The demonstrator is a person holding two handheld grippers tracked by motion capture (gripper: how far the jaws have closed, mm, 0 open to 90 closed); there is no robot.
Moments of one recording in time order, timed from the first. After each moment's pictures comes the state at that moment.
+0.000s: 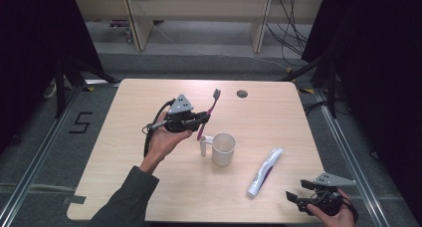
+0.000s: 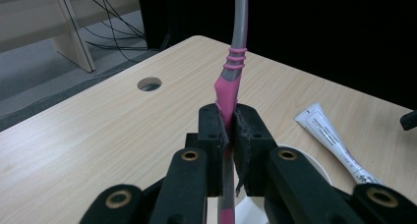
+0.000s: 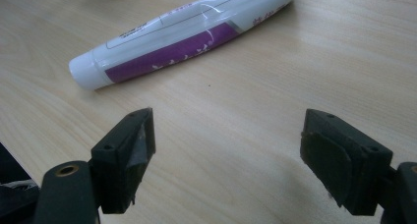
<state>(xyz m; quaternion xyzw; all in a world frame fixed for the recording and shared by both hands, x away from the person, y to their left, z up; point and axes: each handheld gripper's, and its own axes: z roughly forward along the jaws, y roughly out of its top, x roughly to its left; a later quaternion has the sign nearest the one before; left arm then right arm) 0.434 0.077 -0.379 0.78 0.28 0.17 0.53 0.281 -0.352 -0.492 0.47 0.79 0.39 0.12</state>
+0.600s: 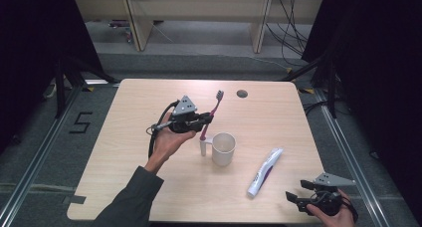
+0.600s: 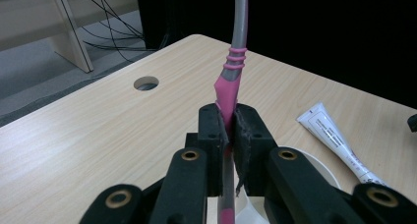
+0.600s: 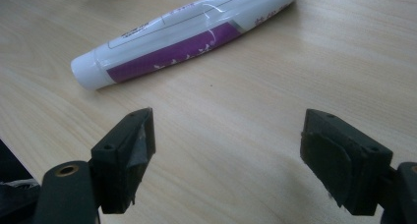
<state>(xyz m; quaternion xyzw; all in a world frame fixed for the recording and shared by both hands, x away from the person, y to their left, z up) 0.438 0.071 -0.393 0.78 0.28 0.17 0.53 0.282 -0.353 -0.492 0.46 0.79 0.39 0.13</state>
